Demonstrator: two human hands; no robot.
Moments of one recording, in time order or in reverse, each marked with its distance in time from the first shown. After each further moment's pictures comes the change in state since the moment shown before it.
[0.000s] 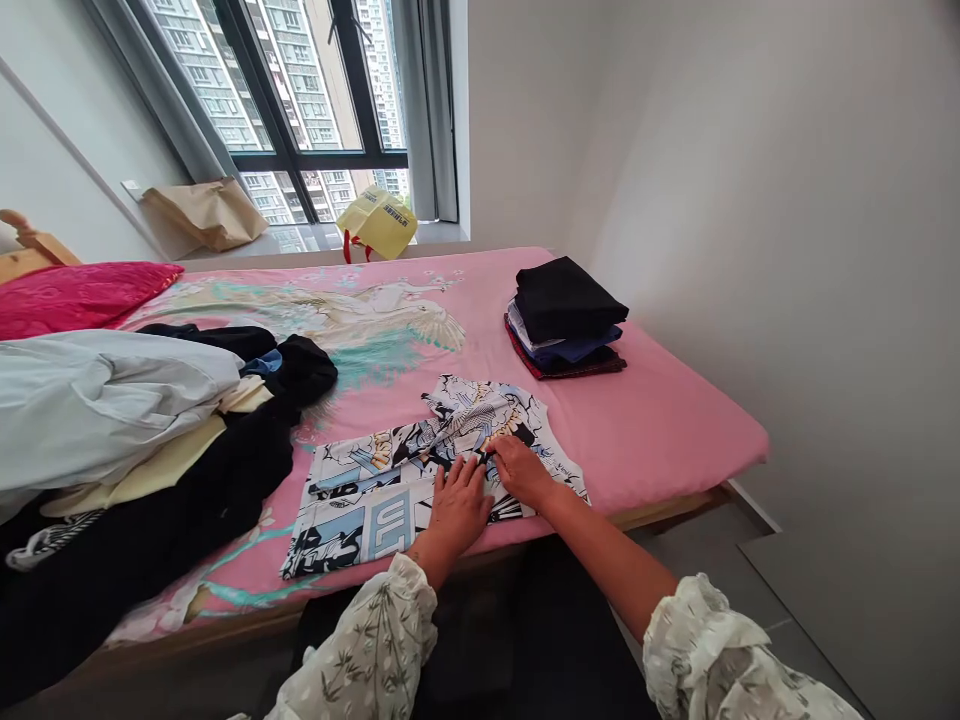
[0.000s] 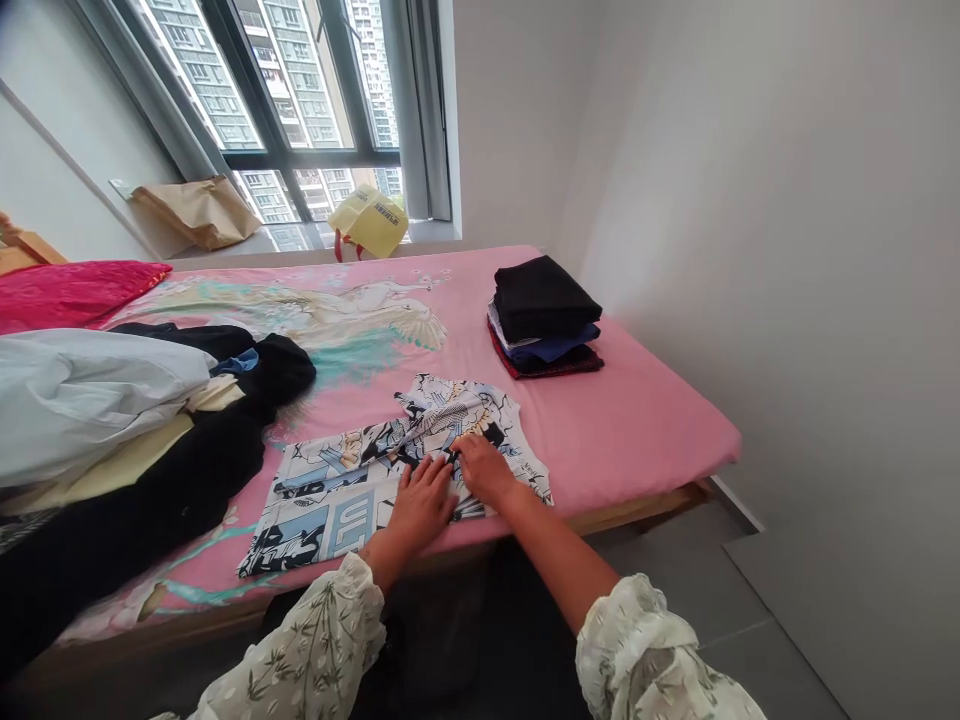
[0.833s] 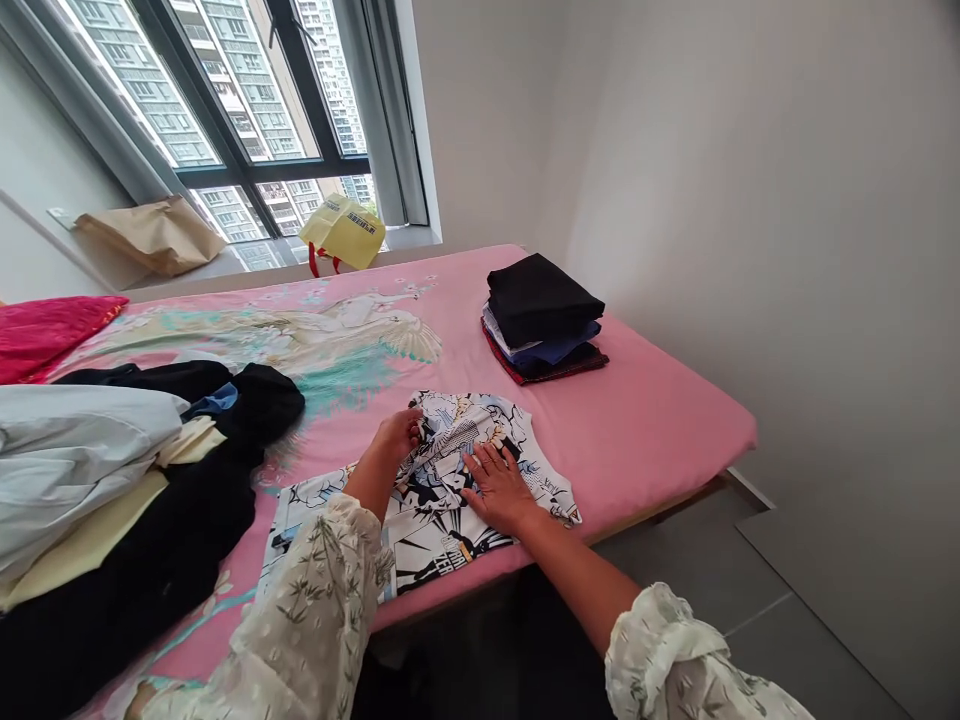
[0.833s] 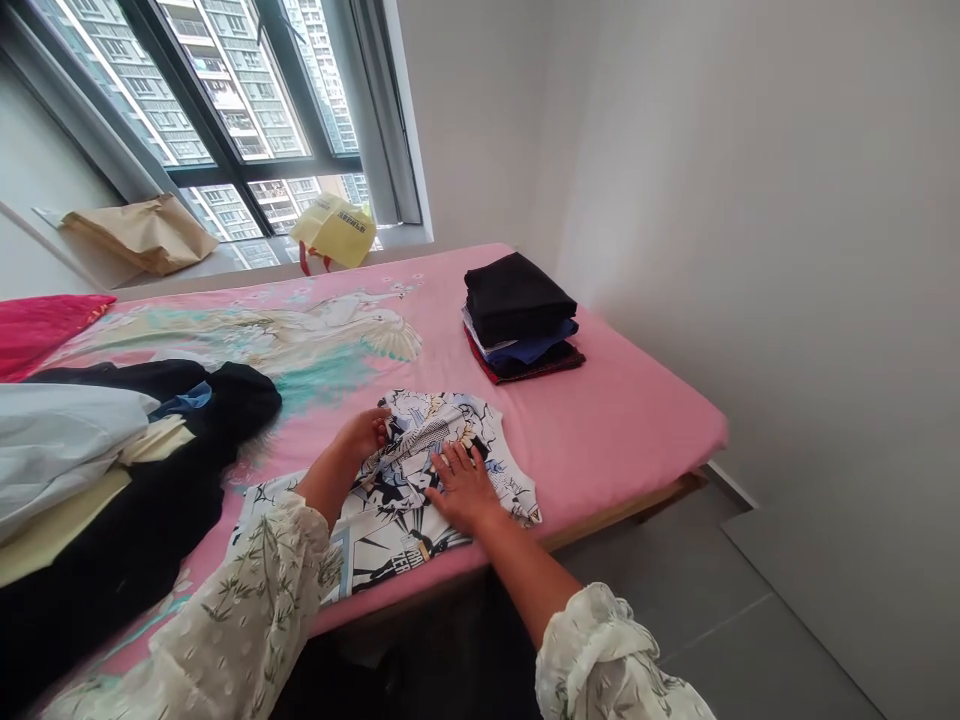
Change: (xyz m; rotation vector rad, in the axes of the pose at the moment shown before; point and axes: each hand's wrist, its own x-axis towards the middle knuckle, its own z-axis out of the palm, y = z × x) left_hand 0.165 -0.086 -0.051 -1.059 0.001 -0.727; right_hand 0.010 0.008 0.028 -0.082 -0.141 0.055
